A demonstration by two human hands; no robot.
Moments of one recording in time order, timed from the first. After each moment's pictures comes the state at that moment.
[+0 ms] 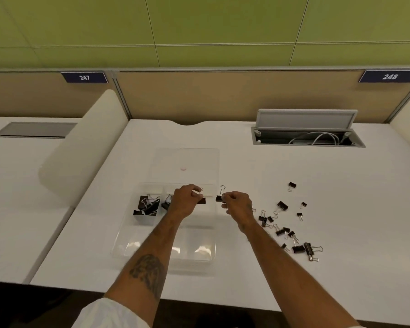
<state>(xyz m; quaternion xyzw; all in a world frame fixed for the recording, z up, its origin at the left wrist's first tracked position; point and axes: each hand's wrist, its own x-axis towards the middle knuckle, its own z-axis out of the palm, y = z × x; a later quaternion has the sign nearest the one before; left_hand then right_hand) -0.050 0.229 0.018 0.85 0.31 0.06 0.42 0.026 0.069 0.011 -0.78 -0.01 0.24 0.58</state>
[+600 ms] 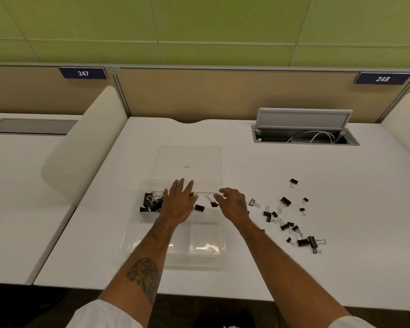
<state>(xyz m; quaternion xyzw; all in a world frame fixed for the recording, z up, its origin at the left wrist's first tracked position) -0.091 0.259 0.005 0.96 0.23 -0.02 0.15 0.001 0.100 0.005 -0.87 -0.11 0.19 0.44</state>
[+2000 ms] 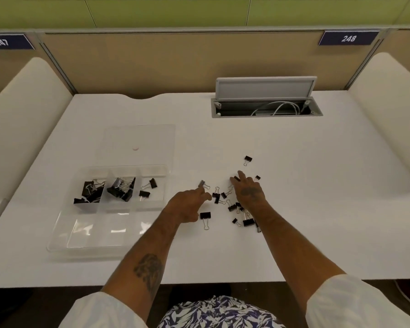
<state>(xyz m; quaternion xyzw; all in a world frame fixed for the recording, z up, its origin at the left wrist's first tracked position) -0.001 0.095 -0.020 0.98 -0.02 -0.18 0.09 0.125 -0.087 -0.042 -0.94 -0.32 0.10 -0.03</state>
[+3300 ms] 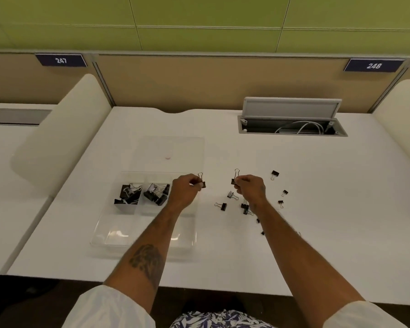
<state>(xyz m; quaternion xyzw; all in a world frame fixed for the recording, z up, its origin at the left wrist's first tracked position) -0.028 0.177 0.017 0.83 0.29 0.10 0.47 0.088 0.001 0.011 -0.77 0.03 0.20 0.60</state>
